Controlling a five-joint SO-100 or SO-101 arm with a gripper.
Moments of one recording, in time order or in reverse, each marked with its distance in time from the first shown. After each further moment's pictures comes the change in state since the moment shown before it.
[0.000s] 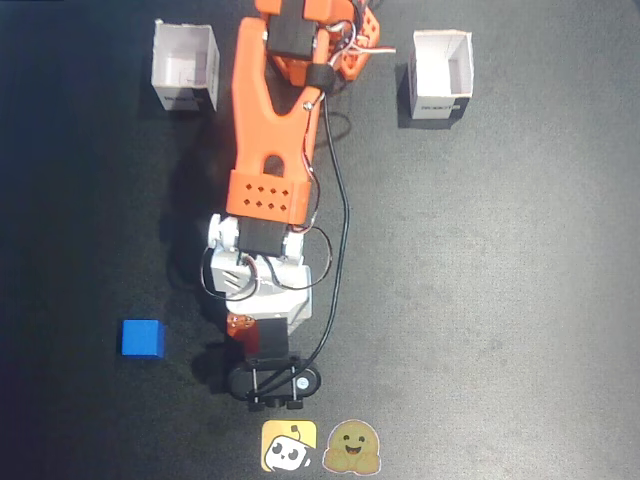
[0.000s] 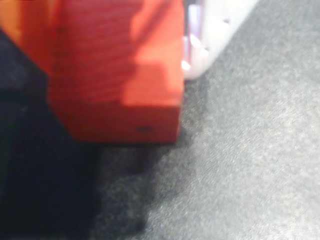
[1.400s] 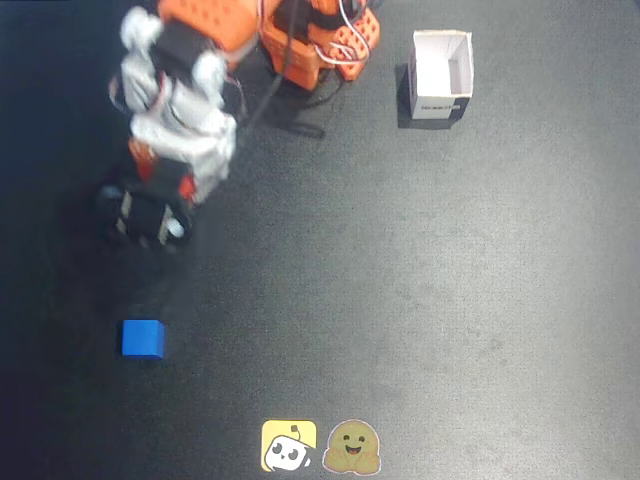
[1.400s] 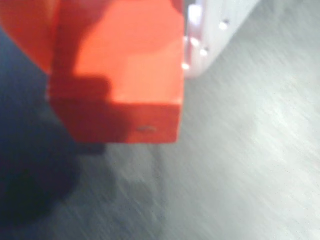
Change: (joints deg) arm 24.1 45.5 19.5 25.2 -4.0
